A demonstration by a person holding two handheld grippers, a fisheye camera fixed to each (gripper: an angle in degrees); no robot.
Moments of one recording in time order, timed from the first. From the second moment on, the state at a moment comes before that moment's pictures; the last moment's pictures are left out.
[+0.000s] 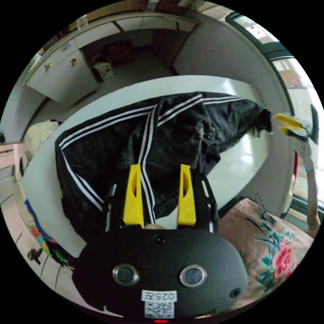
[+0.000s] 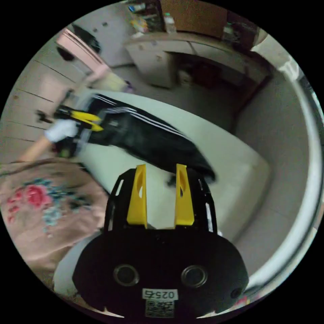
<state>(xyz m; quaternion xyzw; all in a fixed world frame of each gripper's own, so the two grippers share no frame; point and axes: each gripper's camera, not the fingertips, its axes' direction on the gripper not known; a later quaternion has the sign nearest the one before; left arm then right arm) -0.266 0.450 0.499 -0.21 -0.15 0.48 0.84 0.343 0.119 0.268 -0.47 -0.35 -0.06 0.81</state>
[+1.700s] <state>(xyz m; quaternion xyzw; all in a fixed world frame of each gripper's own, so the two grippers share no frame) -0.475 0.399 0.274 -0.19 0.13 0.50 0.83 0.340 0.237 0.282 -0.50 -0.27 0.15 0.81</state>
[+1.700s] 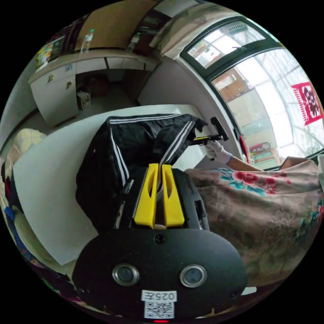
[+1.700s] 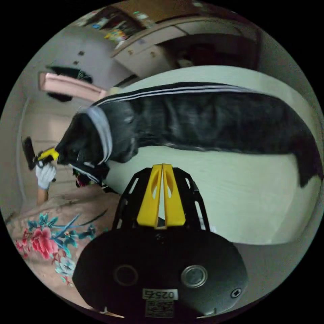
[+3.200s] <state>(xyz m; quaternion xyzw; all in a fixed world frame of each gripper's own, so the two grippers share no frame) -0.417 0.505 0.323 -0.26 0.09 0.63 0.73 0.185 0.210 0.237 -0.38 0.13 -0.36 0.84</state>
